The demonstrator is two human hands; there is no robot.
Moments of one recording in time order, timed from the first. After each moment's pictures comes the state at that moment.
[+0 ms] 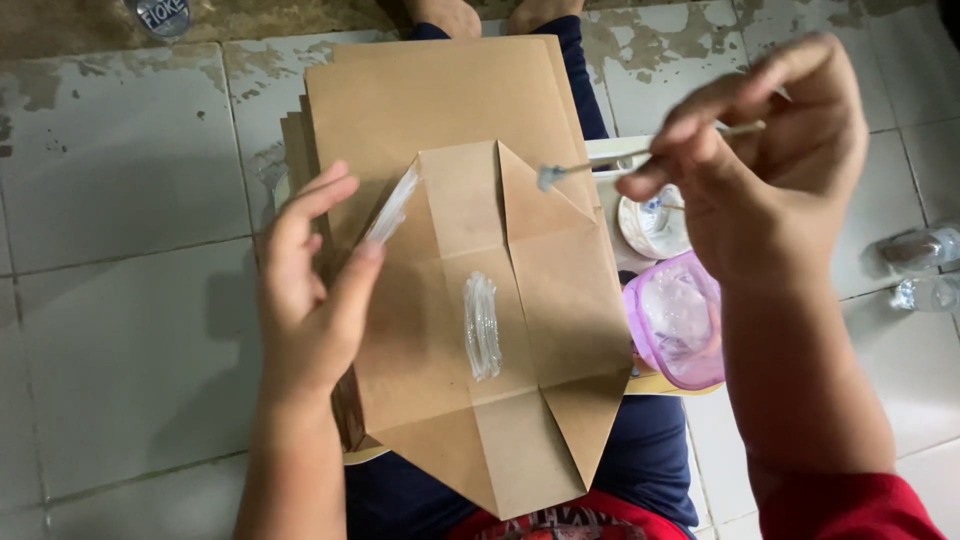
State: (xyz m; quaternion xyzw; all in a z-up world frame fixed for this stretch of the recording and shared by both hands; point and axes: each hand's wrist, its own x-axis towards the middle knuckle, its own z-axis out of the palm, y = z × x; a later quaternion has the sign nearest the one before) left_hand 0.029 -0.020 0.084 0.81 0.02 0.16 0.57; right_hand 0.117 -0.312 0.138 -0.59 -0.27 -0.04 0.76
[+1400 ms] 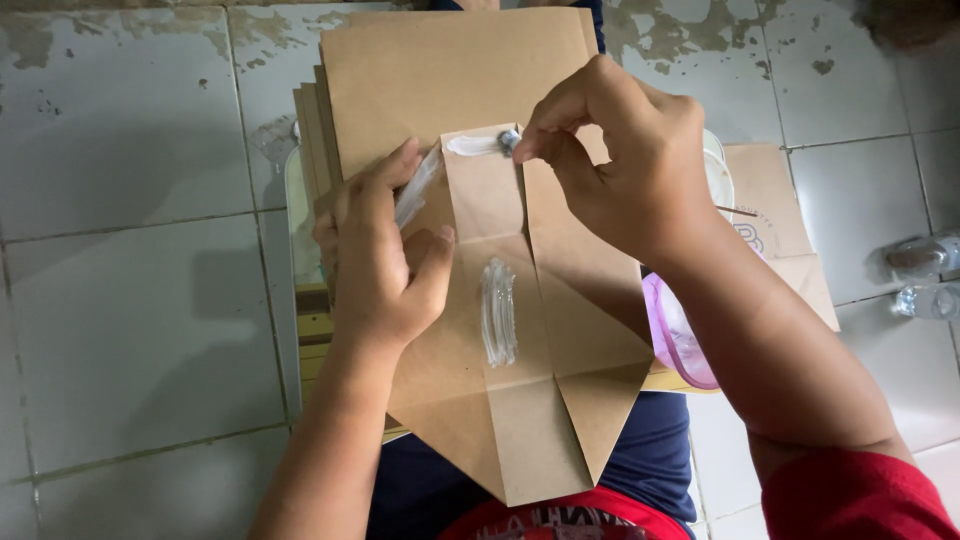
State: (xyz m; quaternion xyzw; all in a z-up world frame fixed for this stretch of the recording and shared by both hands) left_hand 0.046 -0.042 0.039 0.88 0.00 0.19 0.43; right_hand 0.135 -0.239 0.129 -0.80 -0.44 -0.14 0.39
